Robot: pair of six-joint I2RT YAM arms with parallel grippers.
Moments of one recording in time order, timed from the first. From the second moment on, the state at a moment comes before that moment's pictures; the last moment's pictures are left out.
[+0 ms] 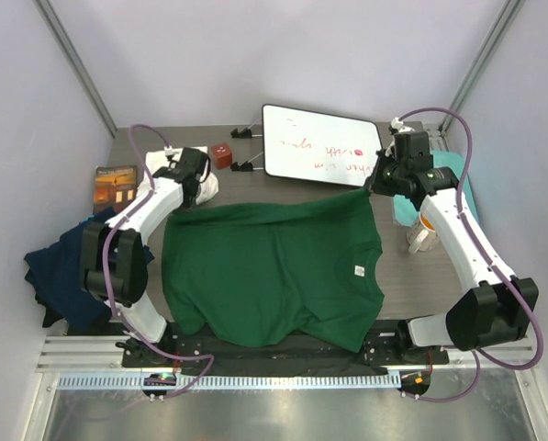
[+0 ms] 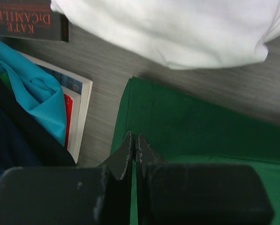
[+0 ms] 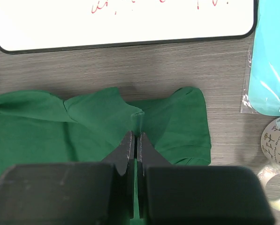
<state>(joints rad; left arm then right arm) -0.25 1.68 1.29 -0.71 -0.55 -0.32 0.16 1.37 1.29 -0.67 -0.05 0.33</state>
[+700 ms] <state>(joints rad) -0.26 1.40 1.17 -0.68 -0.63 -0.29 0.16 1.31 1.26 -0.68 -0.11 0.34</state>
